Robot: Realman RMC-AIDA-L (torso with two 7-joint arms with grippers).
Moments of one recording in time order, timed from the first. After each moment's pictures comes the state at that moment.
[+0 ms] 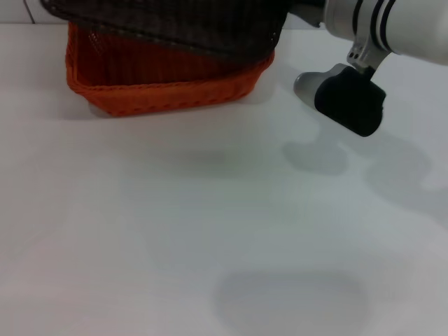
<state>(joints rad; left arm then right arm) -0.31 -2.08 1.27 0.10 -0.45 1.01 -0.04 0.74 1.92 -2.04 -1.11 -2.77 -0.32 1.20</state>
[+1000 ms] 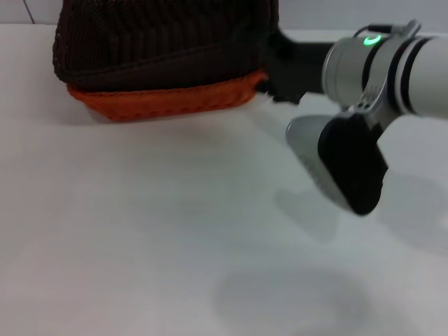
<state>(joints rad) -0.36 -2.07 1.30 0.10 -0.45 0.96 -0.02 0.48 1.93 -2.04 -1.57 -2.59 -0.65 1.35</state>
